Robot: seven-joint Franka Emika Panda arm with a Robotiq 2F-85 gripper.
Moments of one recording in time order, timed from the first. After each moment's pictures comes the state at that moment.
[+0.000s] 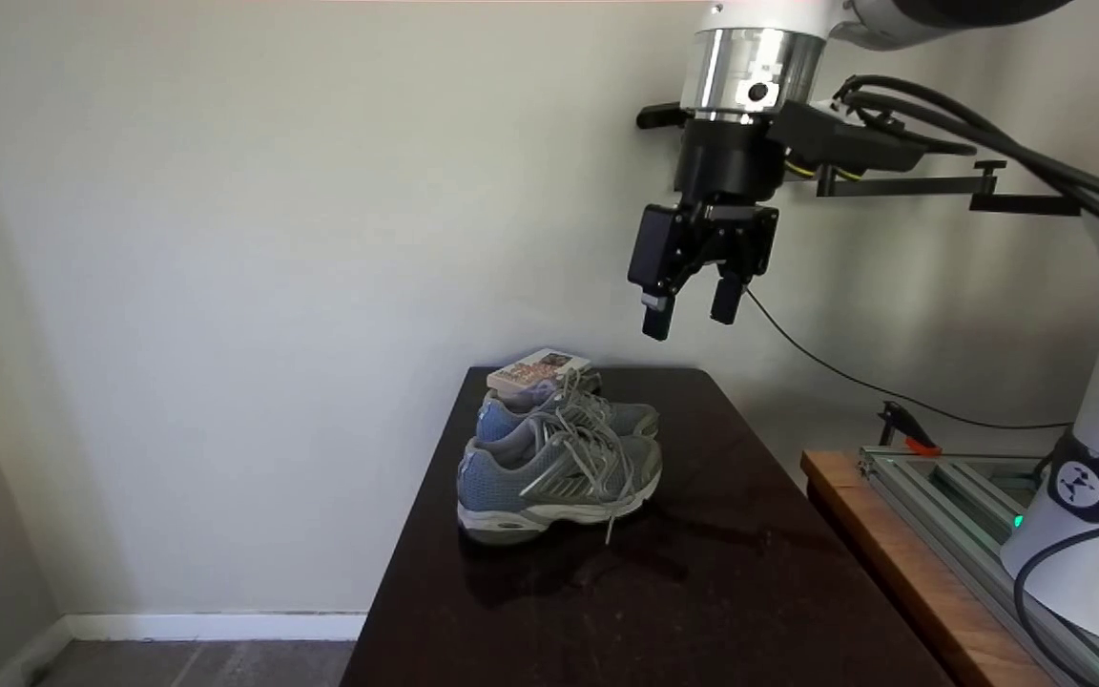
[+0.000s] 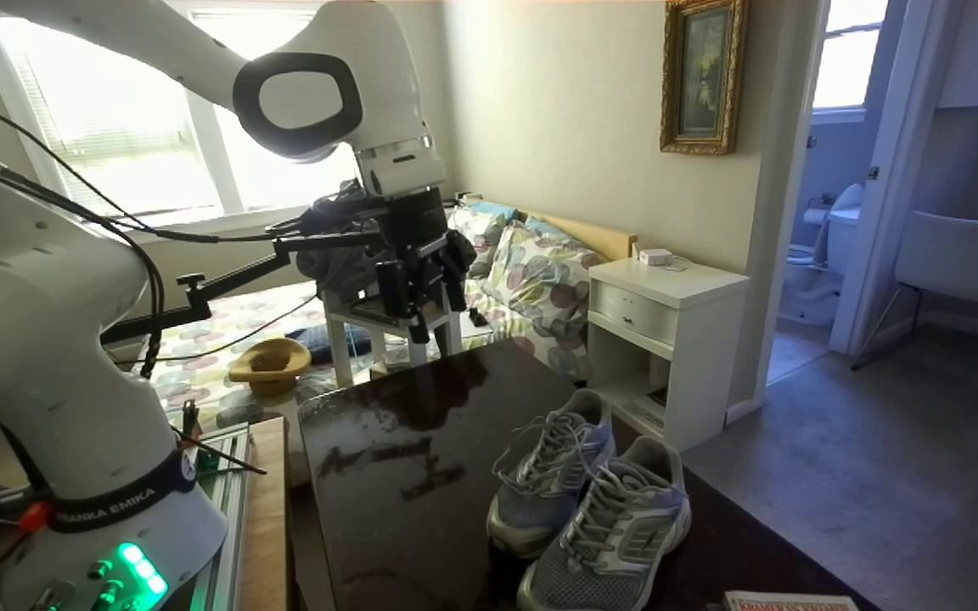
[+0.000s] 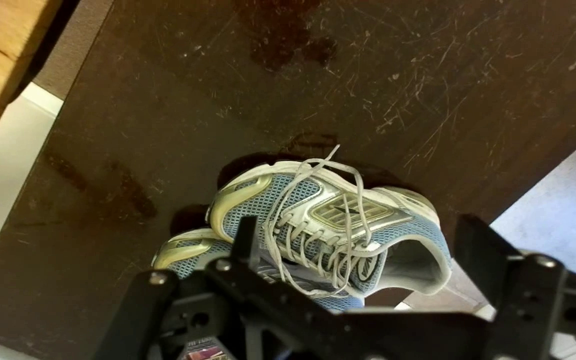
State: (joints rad) arm -0.19 -0.57 0.12 -2.76 -0.03 2.33 0.81
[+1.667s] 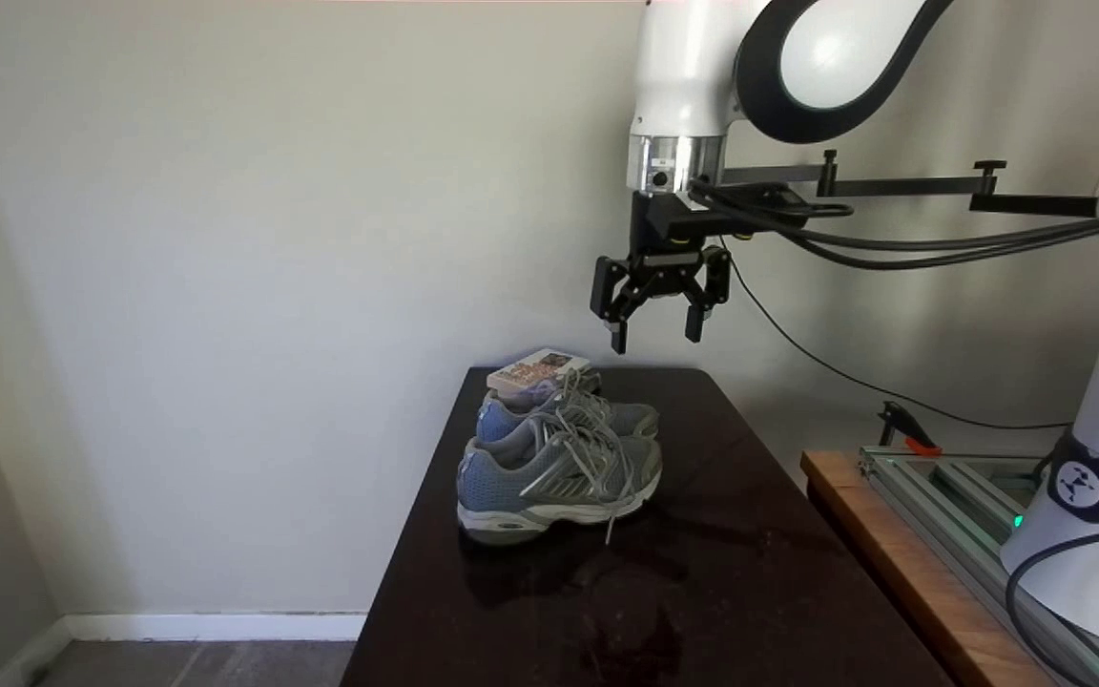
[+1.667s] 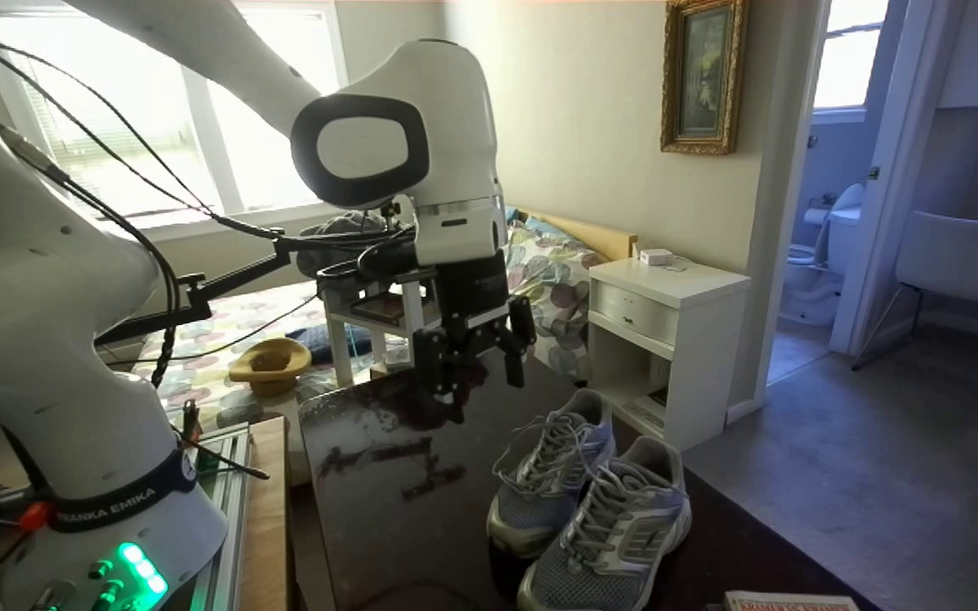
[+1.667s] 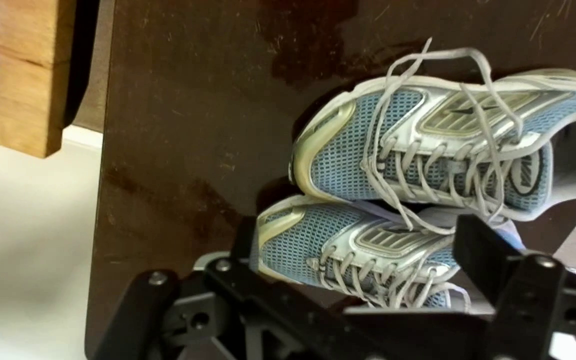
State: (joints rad) arm -0.32 -0.29 0.00 -2.66 -0.21 2.42 1.03
